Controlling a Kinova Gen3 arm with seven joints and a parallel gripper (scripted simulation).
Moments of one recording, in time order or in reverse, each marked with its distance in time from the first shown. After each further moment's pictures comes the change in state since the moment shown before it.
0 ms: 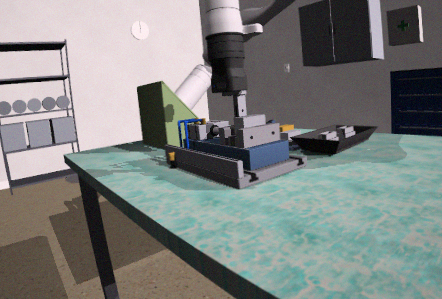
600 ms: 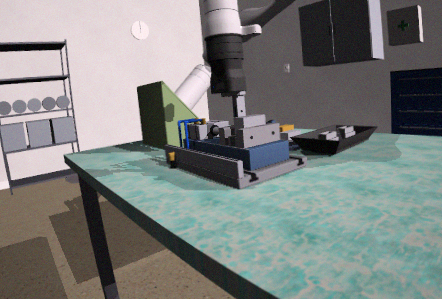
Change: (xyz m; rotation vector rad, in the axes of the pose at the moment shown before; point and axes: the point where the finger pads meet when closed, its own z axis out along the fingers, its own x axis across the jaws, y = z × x) arm -0.005 -0.002 0.001 0.005 -0.001 0.015
